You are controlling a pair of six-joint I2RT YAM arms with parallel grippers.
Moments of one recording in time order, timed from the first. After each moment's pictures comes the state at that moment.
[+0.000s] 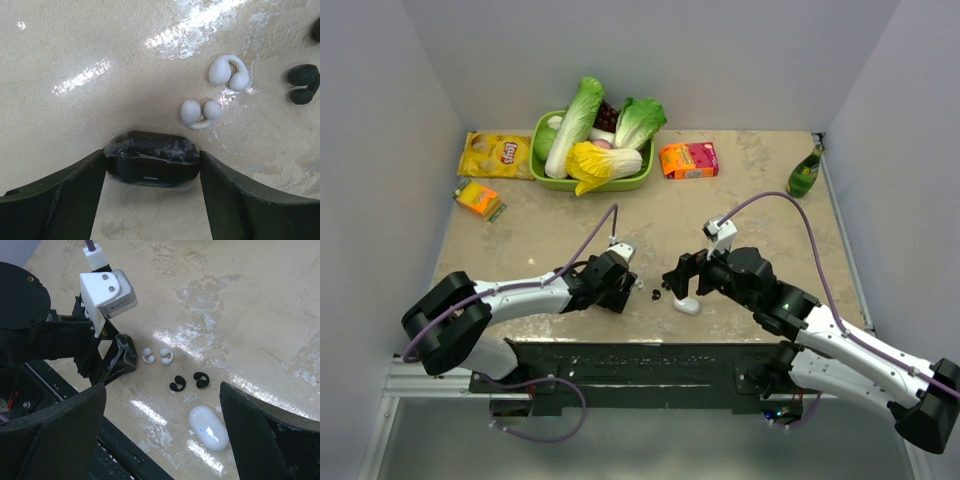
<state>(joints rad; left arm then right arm) -0.89 1.44 0.65 -0.23 -0.25 -0.38 0.86 0.80 0.61 -0.18 0.11 0.41</state>
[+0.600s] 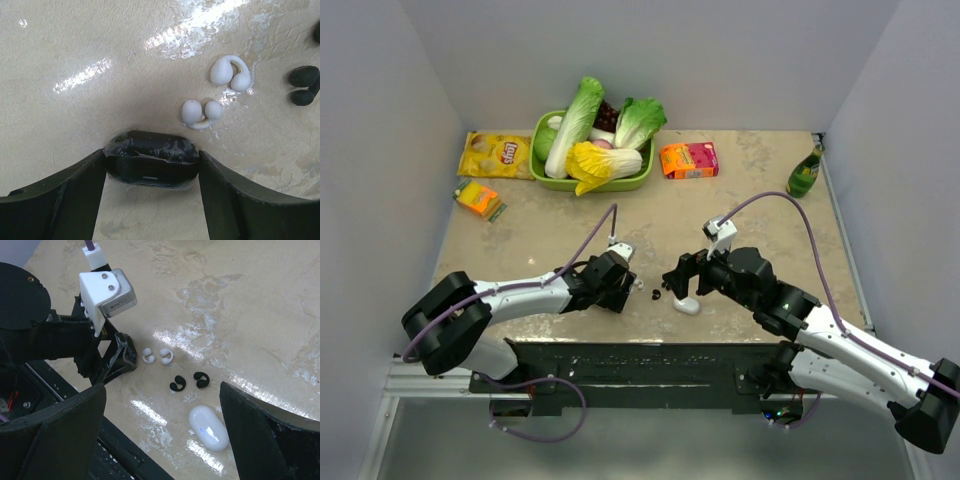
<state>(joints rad) -0.89 1.43 0.65 -0.23 -0.26 -0.39 0.86 0.80 0.61 -0.19 0.11 0.41</state>
